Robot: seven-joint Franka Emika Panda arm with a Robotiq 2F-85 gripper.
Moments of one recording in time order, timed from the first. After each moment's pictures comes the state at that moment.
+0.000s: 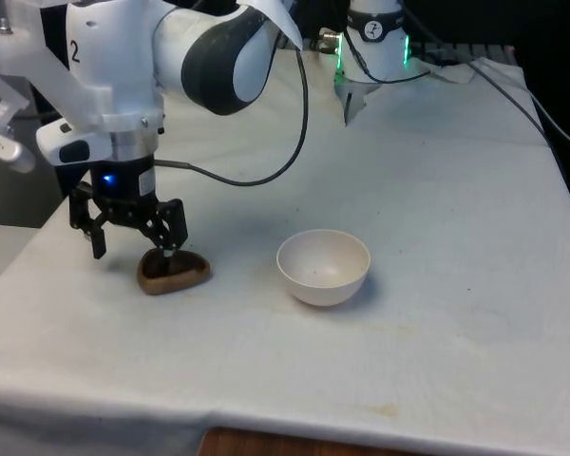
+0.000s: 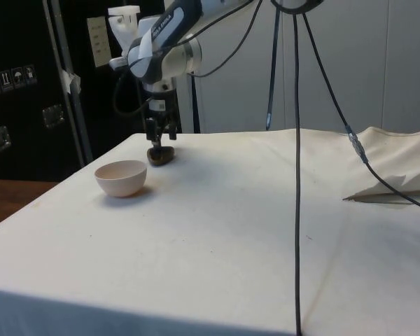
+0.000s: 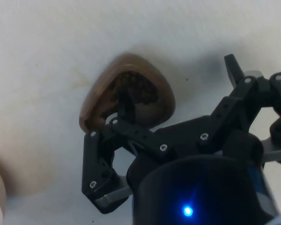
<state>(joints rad) -0.10 1.08 -0.41 -1.14 0.38 2.28 -0.45</state>
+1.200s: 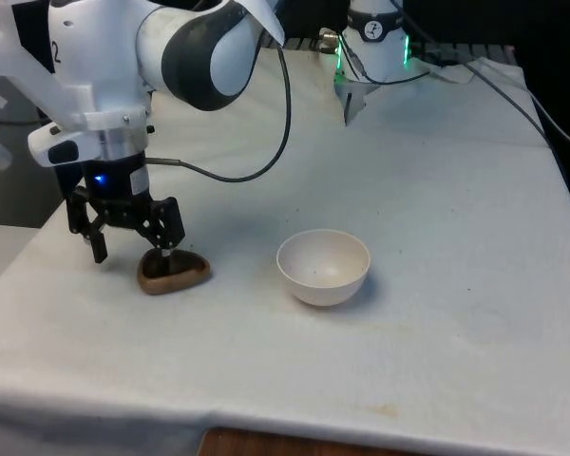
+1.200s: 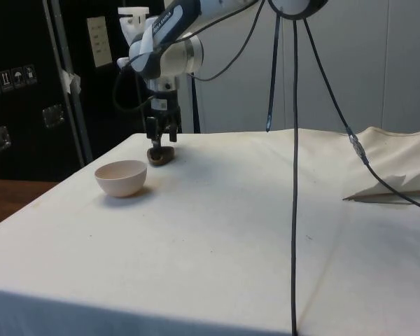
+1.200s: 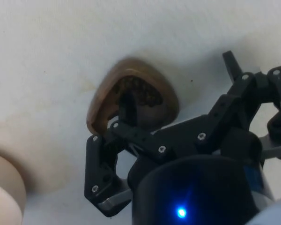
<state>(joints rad) -0.11 1.11 -0.43 -1.11 0.51 2.23 -0.52</state>
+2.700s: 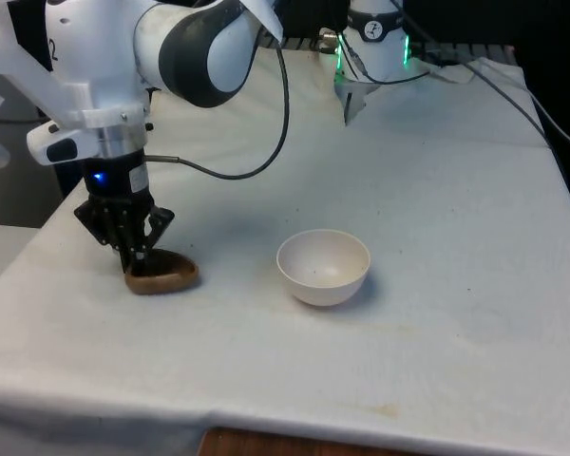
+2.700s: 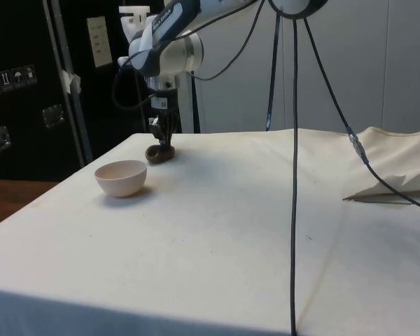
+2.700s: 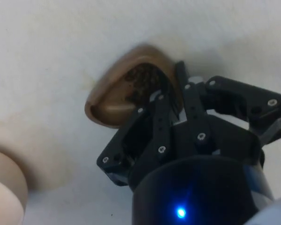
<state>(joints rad) -0.11 1.10 -0.44 -1.10 0.53 2.21 -0.52</state>
